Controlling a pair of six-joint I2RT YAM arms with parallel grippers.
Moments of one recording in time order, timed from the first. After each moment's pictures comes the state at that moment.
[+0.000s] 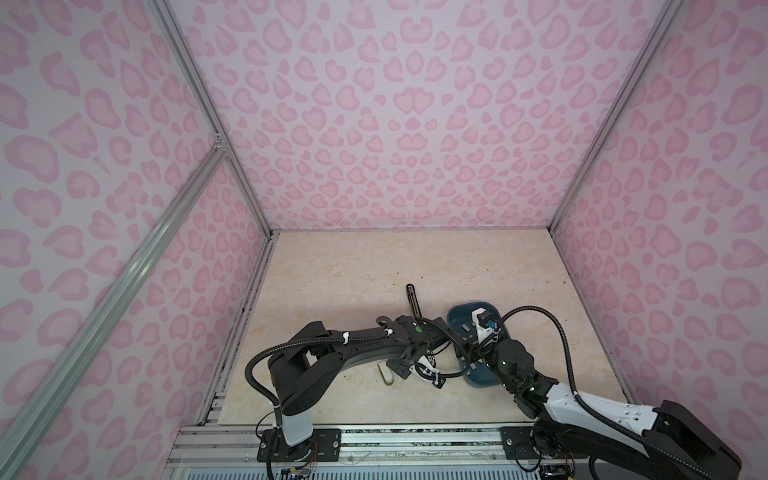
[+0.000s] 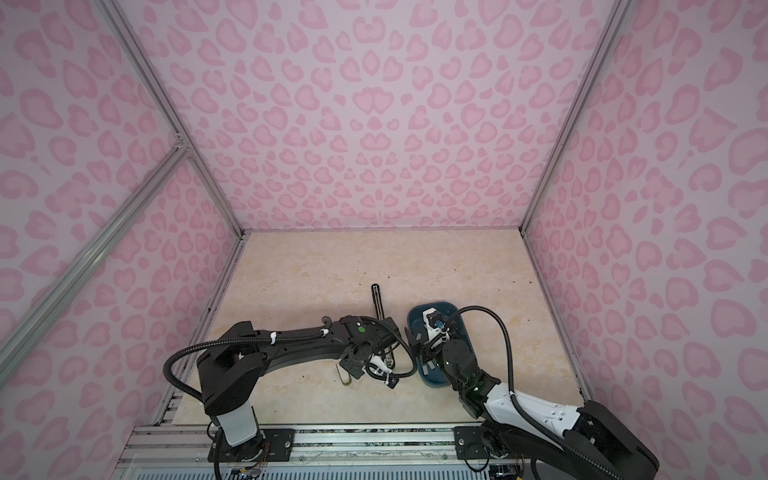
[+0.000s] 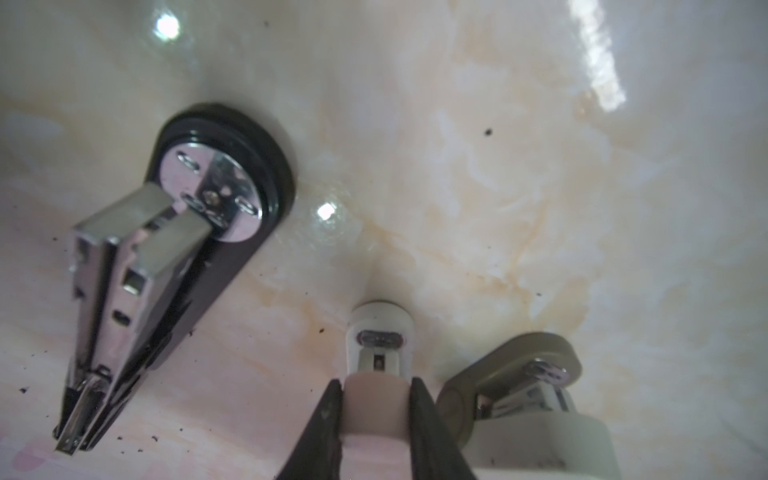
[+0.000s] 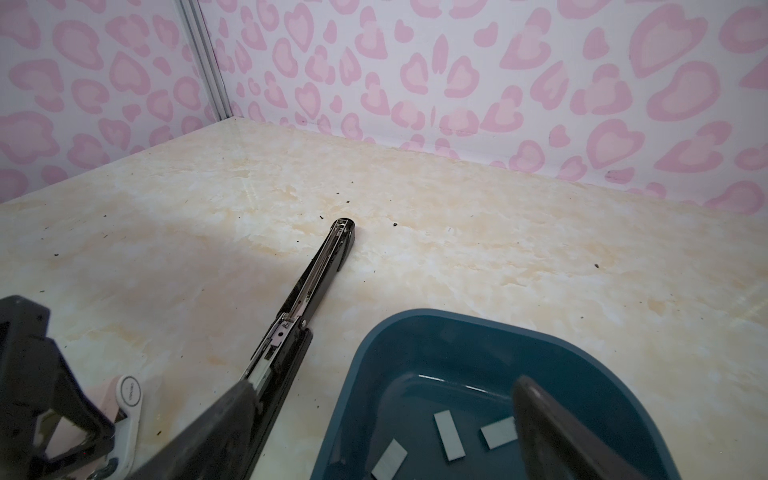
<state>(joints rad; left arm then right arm) -1.06 1.82 1.21 -0.90 -0.24 1.16 0.75 0.99 0.14 0.62 0.30 0.09</state>
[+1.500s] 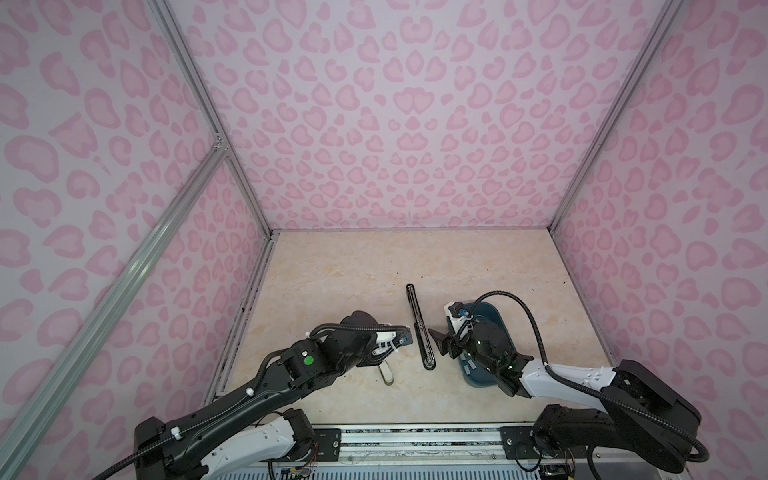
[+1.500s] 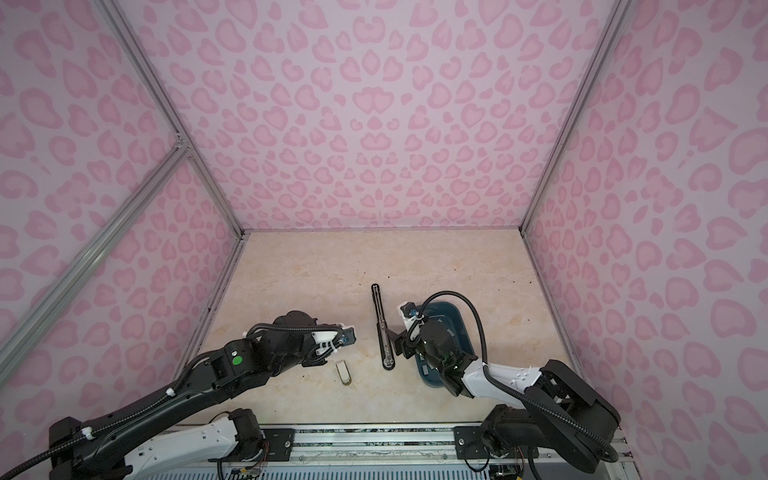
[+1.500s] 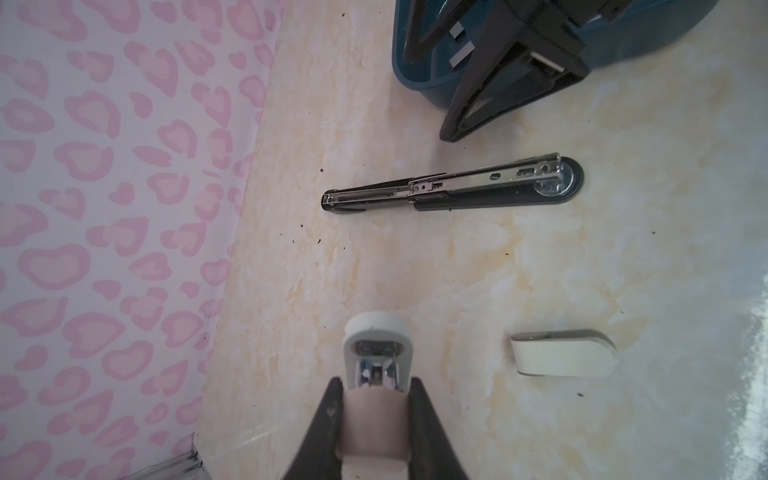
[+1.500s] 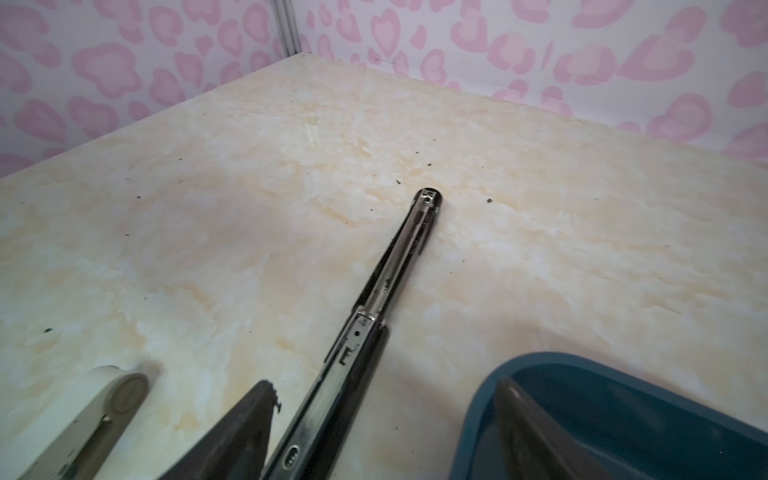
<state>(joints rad) -0.94 0.88 0.79 -0.59 -0.23 0.67 0.79 1.29 0.35 0.56 0.06 0.10</state>
